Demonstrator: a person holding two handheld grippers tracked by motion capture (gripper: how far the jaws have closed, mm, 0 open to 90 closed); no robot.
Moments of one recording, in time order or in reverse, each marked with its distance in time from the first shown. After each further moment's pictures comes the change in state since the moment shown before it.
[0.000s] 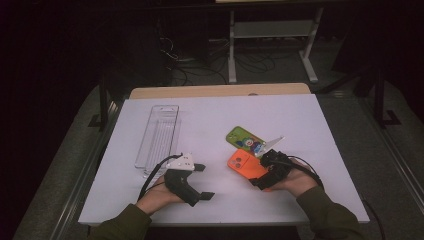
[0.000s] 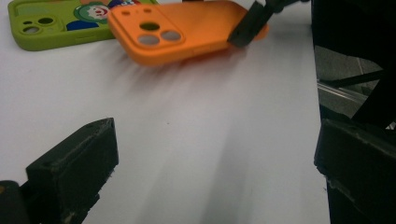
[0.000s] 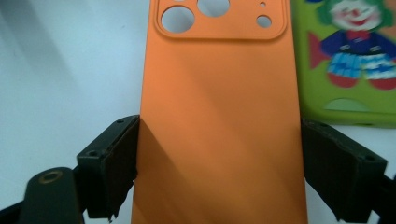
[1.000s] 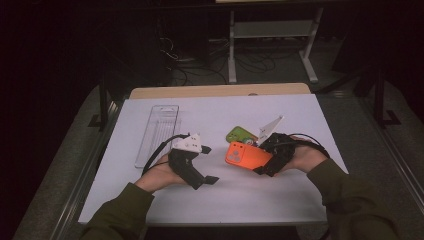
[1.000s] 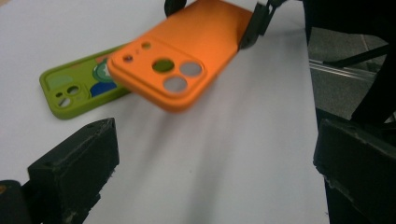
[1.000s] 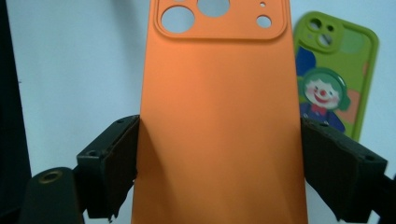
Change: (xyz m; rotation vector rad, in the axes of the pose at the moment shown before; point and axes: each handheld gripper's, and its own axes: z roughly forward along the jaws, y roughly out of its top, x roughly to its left) left arm 0.010 0.067 -0.012 0.056 -0.012 0.146; right arm -0.024 0.040 -0.033 0.013 0.114 -0.333
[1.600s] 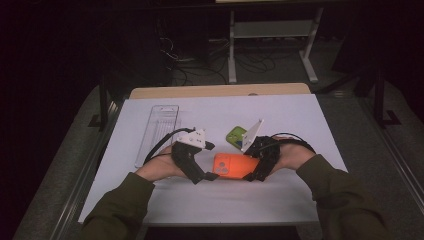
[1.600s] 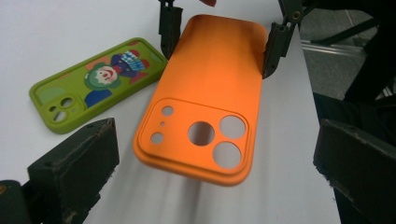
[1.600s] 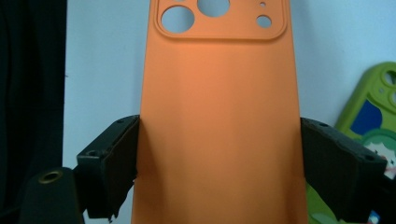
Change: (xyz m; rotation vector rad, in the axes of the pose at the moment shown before) left arm 0.012 0.010 0.007 0.061 -0.072 0.066; right arm 0.013 0.031 0.019 0.035 0.132 -0.176
